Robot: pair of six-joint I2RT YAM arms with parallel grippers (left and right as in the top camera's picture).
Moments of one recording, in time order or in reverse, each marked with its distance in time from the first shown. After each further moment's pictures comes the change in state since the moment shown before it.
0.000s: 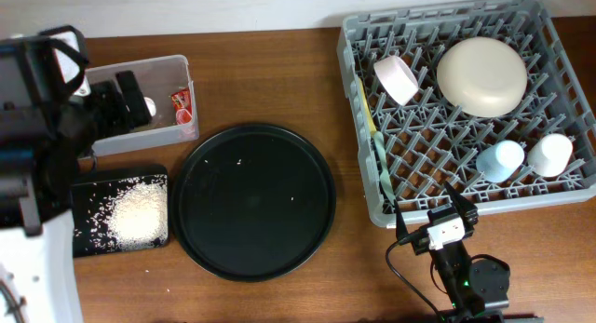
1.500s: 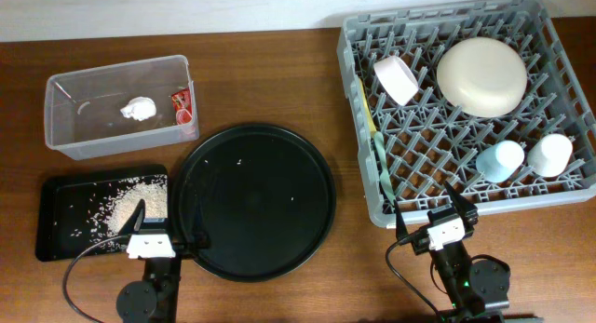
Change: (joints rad) left arm -0.005 -1.358 -1.895 1.168 0.146 0.135; right arm 0.000 -0.006 0.000 0.000 -0.004 0.001
